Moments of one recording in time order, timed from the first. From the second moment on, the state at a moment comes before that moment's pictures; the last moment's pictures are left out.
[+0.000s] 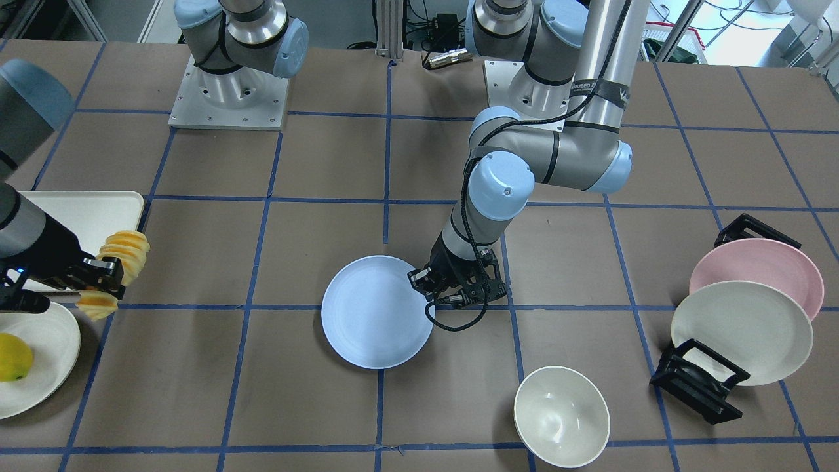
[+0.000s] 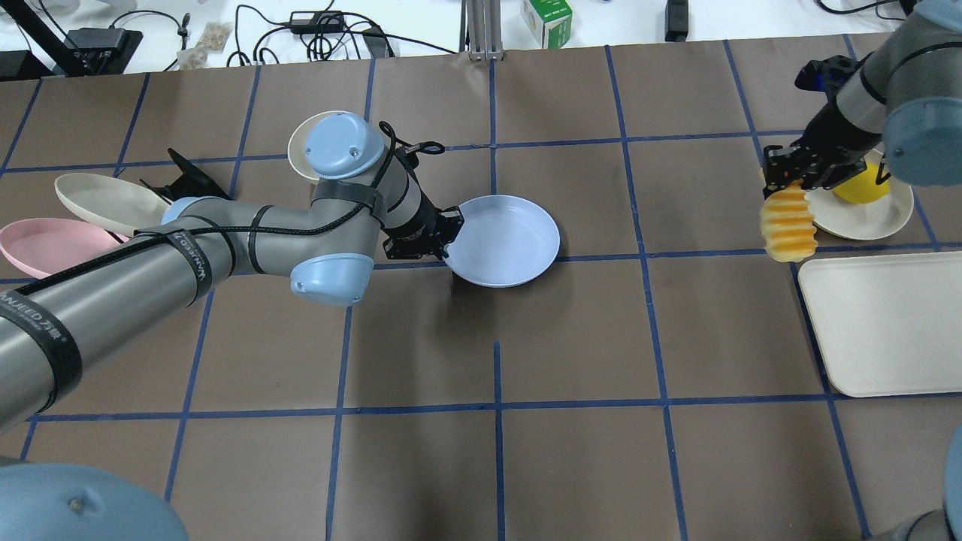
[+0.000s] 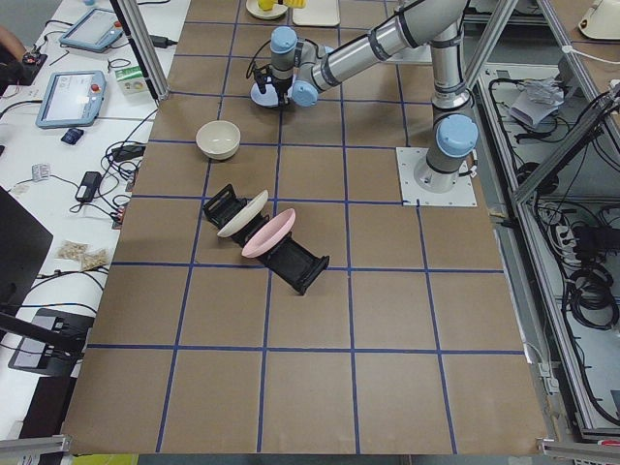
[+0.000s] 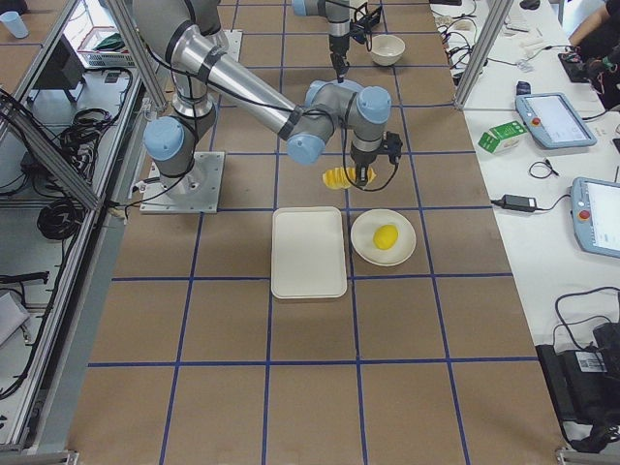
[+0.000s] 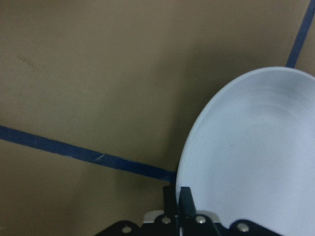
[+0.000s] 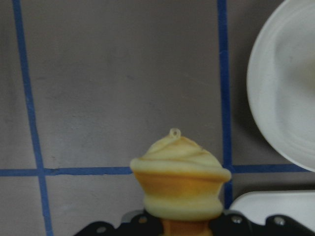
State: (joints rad) left arm -1.76 -1.98 -1.89 -0.73 1.38 -0.55; right arm 1.24 -1.30 1.75 -2.01 -1.46 -0.27
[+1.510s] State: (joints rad) left arm -1.53 -1.78 -1.50 -1.42 1.63 -0.22; right arm 1.74 -1.10 1.67 -2.24 -1.36 0.40
